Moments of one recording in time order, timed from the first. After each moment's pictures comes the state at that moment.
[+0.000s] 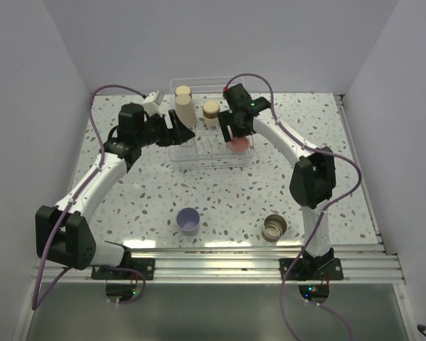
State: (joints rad) left arm -0.26 1.37 1.11 -0.16 0.46 -0.48; right arm 0.53 2.09 1.99 -0.91 0.24 0.16
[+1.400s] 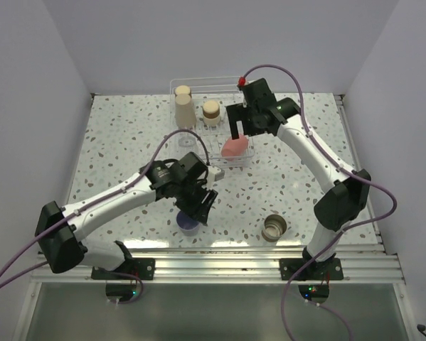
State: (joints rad) left arm -0.87 1.35 1.16 -0.94 0.25 -0.27; right arm 0.53 1.78 1.85 -0.94 0.19 0.22
